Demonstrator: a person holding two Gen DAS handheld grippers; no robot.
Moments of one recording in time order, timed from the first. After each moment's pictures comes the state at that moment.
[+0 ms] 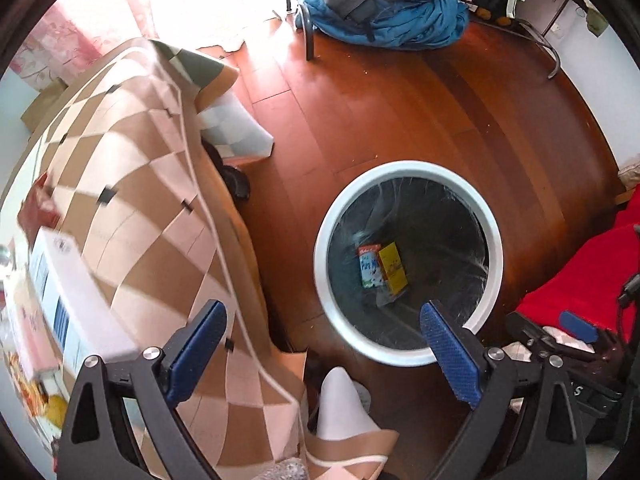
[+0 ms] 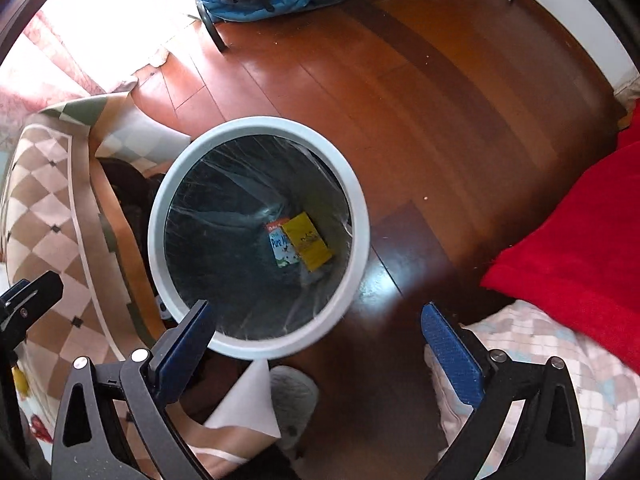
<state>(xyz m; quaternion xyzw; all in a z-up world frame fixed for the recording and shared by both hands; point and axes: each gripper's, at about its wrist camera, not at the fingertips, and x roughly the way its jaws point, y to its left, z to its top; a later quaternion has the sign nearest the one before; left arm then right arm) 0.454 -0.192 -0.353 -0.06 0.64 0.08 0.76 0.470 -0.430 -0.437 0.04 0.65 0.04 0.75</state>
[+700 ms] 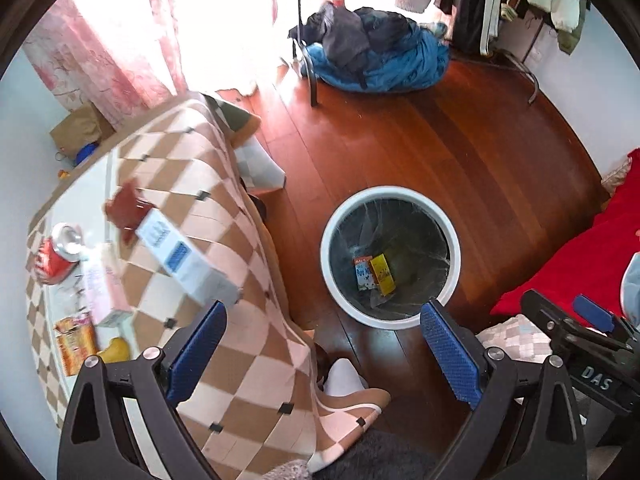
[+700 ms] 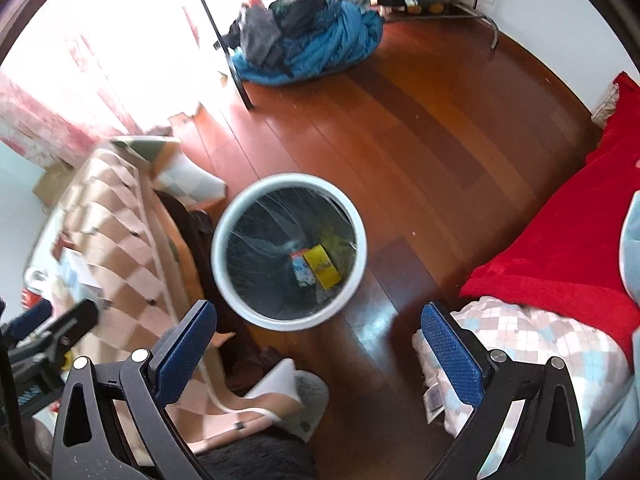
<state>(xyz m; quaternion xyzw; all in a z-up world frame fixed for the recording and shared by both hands) 0.386 -0.207 -0.226 -0.05 0.58 0.09 0.81 0.397 -0.429 -0.276 0.07 0.57 0.06 0.82</state>
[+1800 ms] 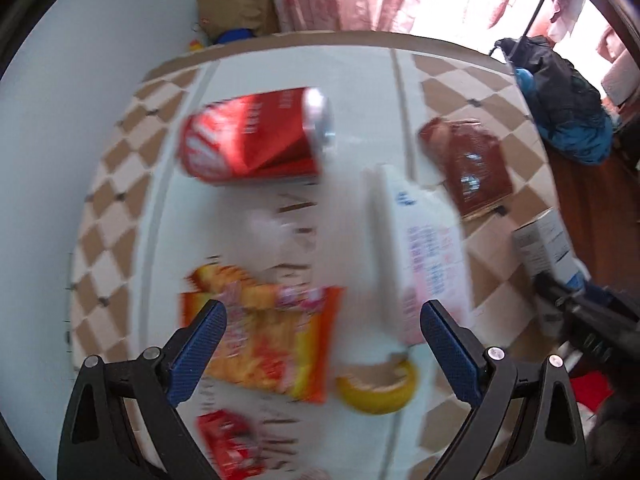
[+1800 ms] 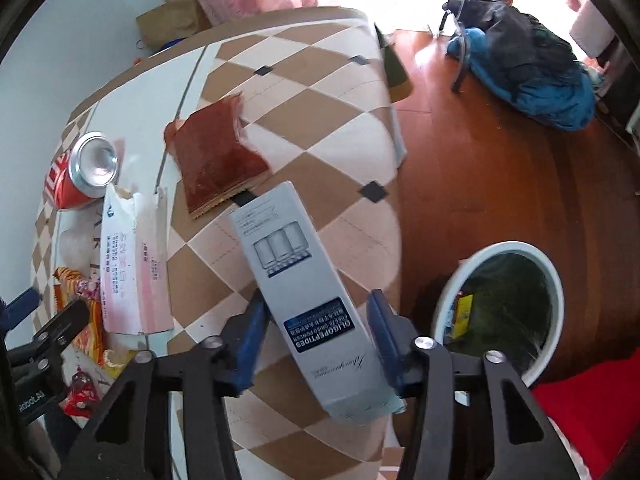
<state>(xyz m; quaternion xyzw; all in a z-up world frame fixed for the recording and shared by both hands) 0.294 0.075 -0.304 -0.20 0.59 0.29 0.72 0.417 -0.066 -0.347 -0.14 0.61 0.27 0.73</state>
